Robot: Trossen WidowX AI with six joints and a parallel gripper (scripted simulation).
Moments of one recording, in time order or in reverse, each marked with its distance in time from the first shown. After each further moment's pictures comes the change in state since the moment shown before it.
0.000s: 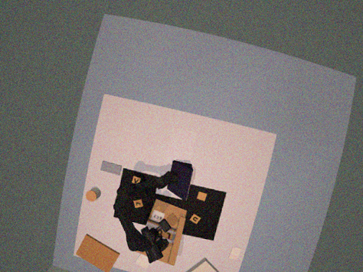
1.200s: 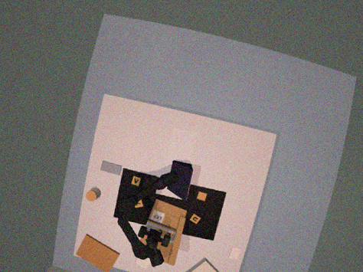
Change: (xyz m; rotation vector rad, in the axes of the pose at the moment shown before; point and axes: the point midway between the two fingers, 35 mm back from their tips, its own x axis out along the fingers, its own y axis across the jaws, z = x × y) arm 0.113 -0.031 -0.016 1.057 0.321 -0.097
